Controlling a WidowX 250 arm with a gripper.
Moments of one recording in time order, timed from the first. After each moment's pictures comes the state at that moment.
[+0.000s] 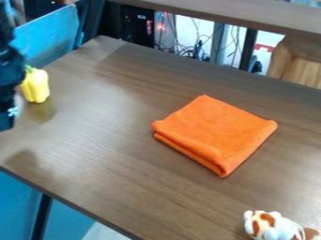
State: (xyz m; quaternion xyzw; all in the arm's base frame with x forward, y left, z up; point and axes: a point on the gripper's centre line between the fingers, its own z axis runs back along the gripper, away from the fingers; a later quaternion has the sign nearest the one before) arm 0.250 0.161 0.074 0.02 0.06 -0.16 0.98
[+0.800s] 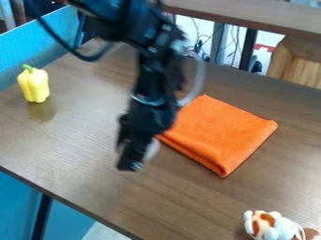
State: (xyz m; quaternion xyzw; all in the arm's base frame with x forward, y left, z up) arm 0.268 -0.041 0.057 0.08 0.08 -0.44 0.89
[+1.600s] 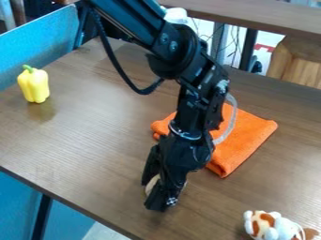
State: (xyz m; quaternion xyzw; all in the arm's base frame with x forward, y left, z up) arm 0.258 -0.069 0.020 0.02 0.17 -0.44 0.88
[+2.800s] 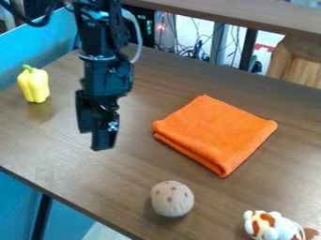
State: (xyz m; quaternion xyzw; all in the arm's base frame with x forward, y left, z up) arm 0.260 0.029 0.088 -0.01 0.09 -0.26 0.96
